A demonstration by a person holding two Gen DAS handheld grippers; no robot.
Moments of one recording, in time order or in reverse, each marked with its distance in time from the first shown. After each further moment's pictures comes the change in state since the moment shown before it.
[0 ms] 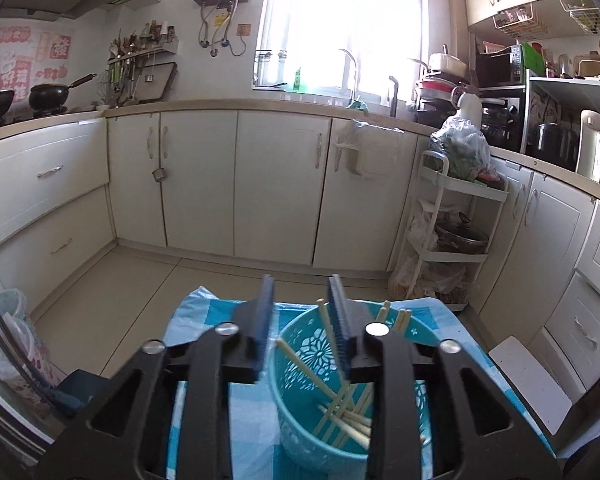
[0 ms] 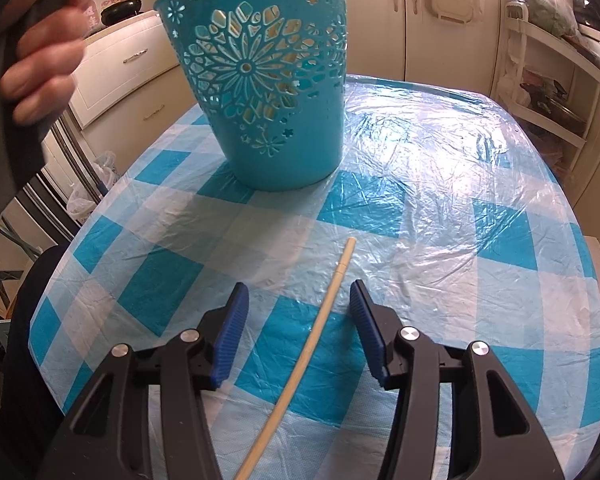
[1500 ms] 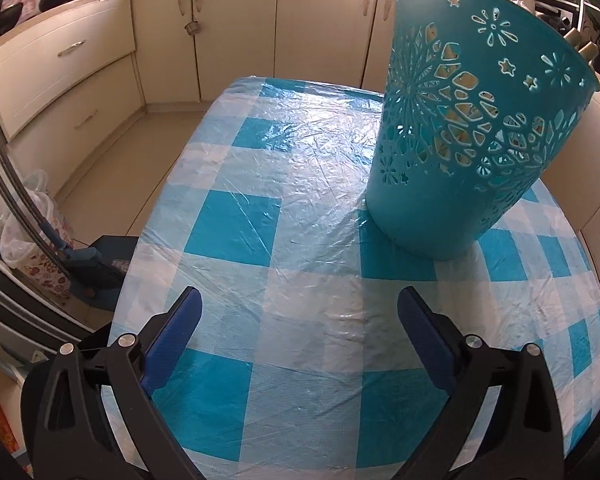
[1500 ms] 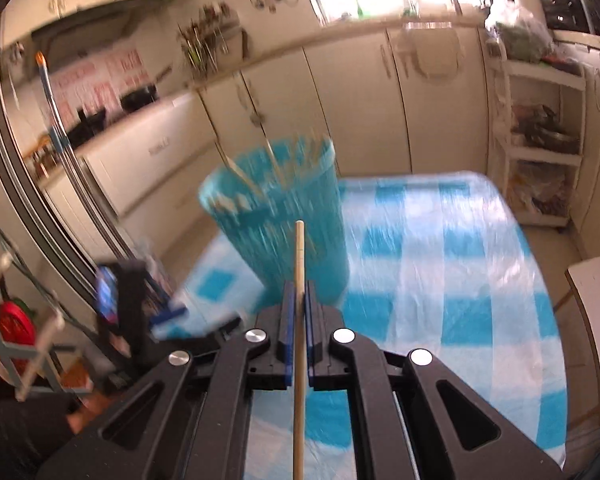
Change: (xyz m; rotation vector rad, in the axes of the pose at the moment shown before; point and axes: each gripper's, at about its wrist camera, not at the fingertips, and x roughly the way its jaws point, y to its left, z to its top) left arm 0.024 0.053 -0.155 -0.031 0.490 0.102; right arm -0.113 -0.012 0.068 0.103 -0.328 0.160
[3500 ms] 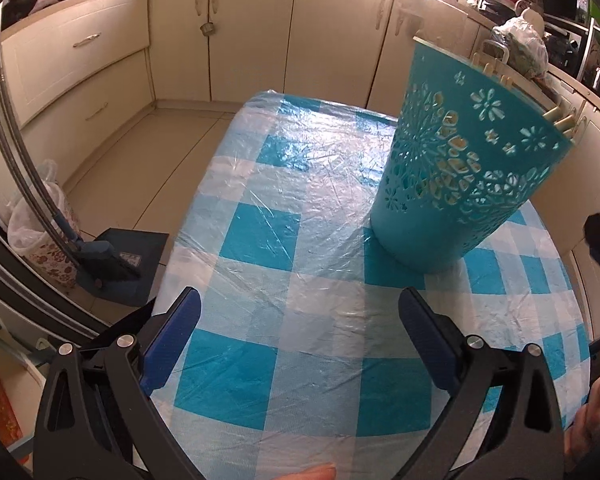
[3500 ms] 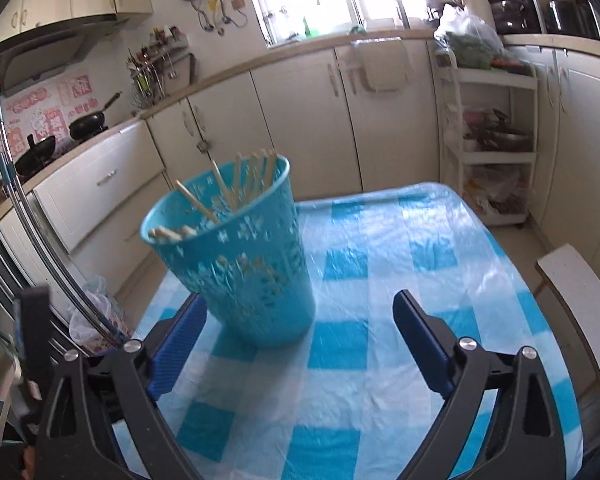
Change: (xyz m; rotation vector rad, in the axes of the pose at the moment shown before) left arm -0.038 0.016 0.011 -0.061 -0.018 -0.006; right arm 0.036 -0.006 -0.023 0.076 0.005 -0.253
